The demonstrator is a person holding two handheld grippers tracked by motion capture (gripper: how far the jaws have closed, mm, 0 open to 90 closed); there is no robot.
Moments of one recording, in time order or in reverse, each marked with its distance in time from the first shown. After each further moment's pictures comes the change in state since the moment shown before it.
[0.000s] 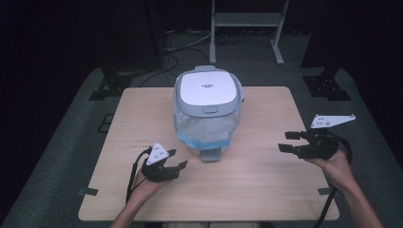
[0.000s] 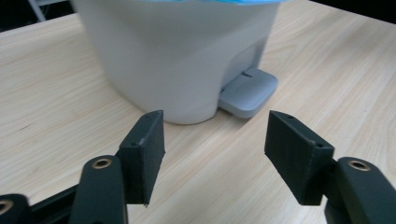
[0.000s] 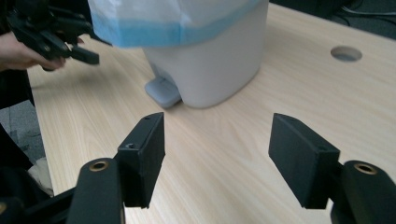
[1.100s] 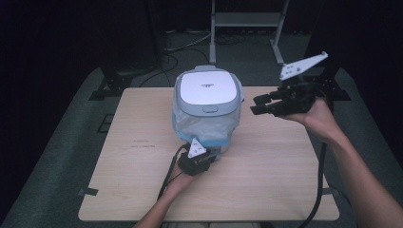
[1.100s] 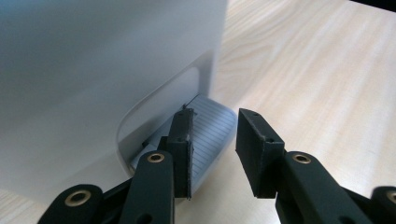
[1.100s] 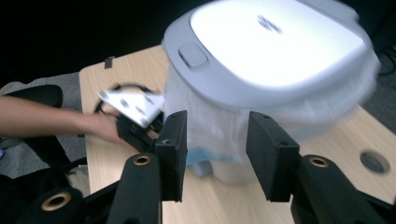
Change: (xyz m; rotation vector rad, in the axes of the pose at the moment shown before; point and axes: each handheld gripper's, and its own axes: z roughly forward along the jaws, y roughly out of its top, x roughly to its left) left arm -0.050 0.023 0.092 0.054 -0.091 0.058; right arm 0.047 0.161 0.012 0.077 0.135 -0.213
